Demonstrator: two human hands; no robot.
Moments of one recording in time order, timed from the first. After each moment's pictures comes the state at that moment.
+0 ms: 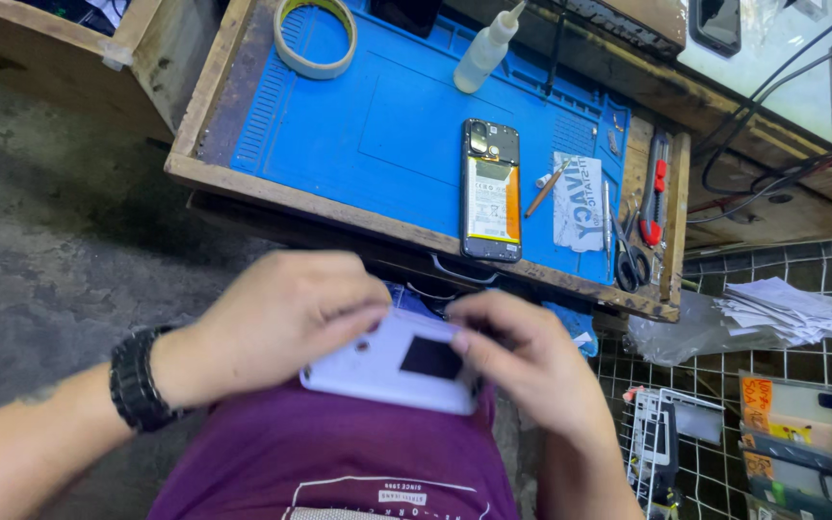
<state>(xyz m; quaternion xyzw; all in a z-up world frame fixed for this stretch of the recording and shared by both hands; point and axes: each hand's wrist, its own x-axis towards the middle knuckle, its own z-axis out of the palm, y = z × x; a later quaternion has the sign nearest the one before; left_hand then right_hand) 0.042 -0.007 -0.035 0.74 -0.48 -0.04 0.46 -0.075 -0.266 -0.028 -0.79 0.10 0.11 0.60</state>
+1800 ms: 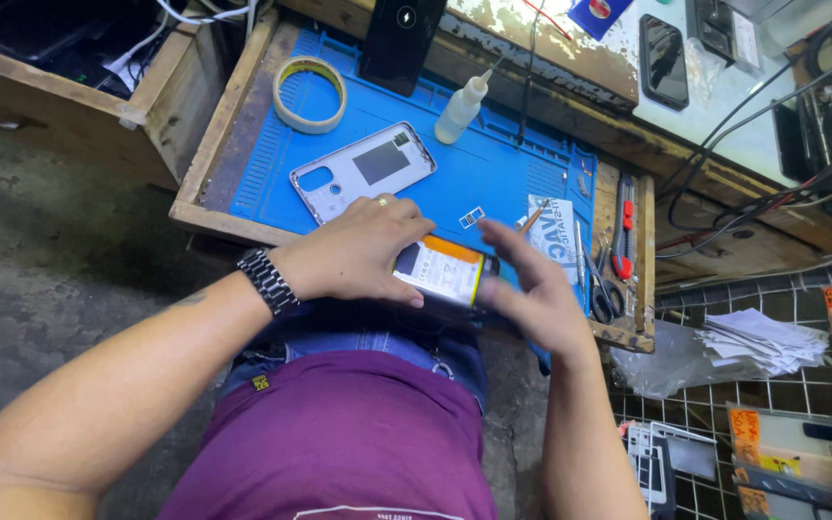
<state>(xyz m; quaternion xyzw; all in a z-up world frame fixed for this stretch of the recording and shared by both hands) 0.119 -0.090 -0.063 0.78 -0.54 -0.05 0.30 -0.006 -0.334 -0.053 -0.86 -0.03 -0.05 0.51</state>
